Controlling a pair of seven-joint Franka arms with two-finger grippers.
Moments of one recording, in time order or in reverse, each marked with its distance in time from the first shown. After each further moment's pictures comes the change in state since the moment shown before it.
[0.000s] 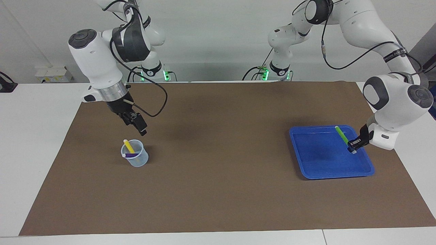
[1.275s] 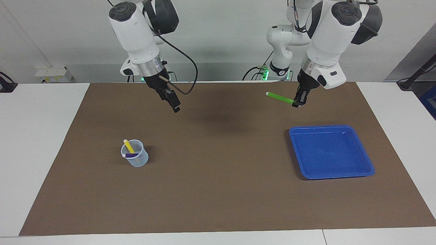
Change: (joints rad) left arm -0.401 -0.280 -0.017 -0.061 -0.091 -0.208 -1.221; right arm 0.095 -0.085 0.063 0.004 0.105 -0.111 0.415
